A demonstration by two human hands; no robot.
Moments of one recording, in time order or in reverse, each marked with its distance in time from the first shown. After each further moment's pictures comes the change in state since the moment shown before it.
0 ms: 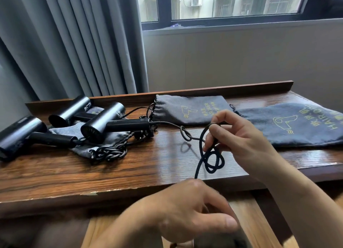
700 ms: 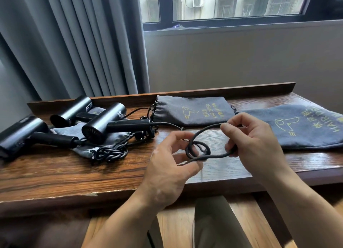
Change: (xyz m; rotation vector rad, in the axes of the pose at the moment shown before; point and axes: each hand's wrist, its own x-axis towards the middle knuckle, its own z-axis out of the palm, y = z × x) left_hand 0.012 -0.021 -0.010 -0.501 0.760 -0.035; right_hand -0.004 0.006 -0.005 -0.164 0.348 -0.028
